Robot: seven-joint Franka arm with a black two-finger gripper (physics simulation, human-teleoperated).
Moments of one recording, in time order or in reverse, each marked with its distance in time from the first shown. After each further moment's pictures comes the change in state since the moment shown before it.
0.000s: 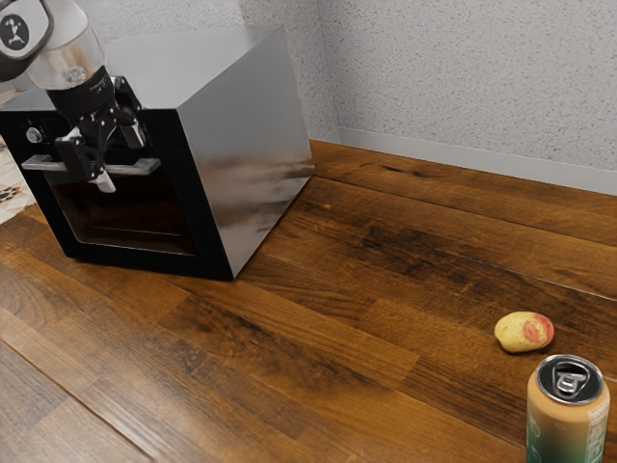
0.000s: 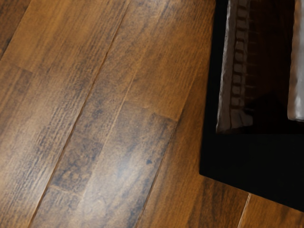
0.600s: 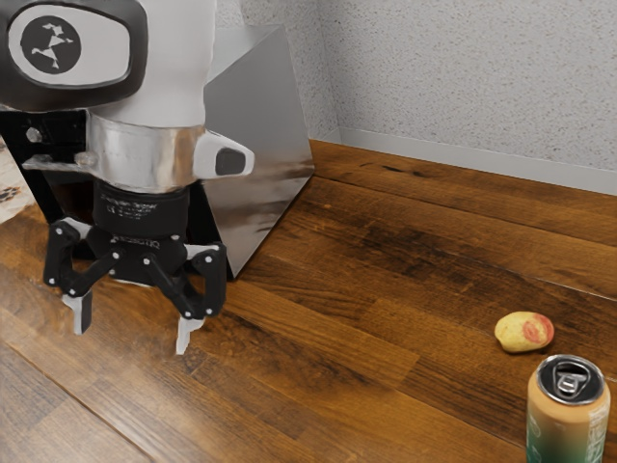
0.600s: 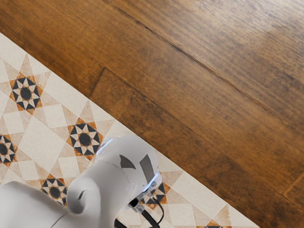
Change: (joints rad) arm -0.519 -0.180 -0.014 -0.118 -0.097 -0.669 0.825
